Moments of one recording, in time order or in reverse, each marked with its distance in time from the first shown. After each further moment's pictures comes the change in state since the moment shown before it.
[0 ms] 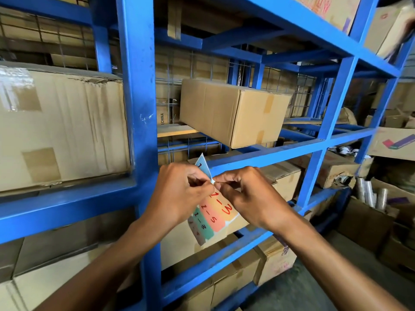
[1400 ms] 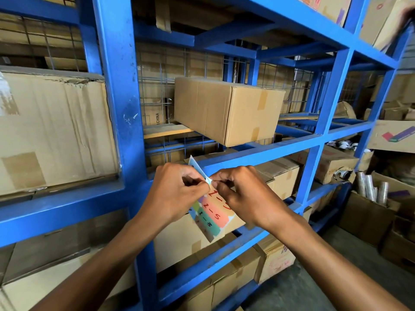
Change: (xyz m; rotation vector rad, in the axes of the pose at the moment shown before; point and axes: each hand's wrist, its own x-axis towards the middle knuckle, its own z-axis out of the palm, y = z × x) left_hand 0.014 -0.005 0.021 -0.014 -0.059 -0.011; right_hand 0.004 0.022 -0.006 -0.108 0.039 -0.058
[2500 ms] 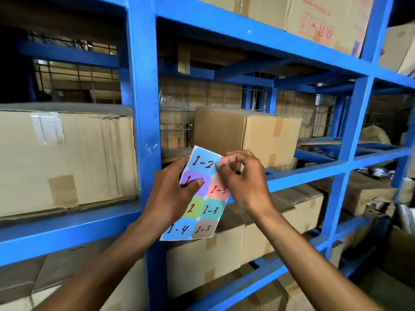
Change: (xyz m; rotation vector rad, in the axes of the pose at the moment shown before) left_hand 0.018 0.018 -0.024 -0.022 0.267 0.048; right_hand 0.056 -0.010 -0.006 0.556 0.479 0.106
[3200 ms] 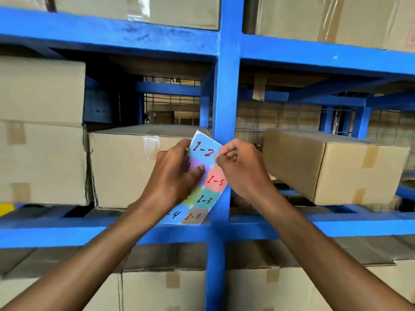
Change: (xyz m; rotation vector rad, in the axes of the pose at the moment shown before) left_hand 0.010 0.035 -0.122 0.537 0.310 0.051; right_hand 0.027 -0.093 0.087 0.087 -0.315 -0.181
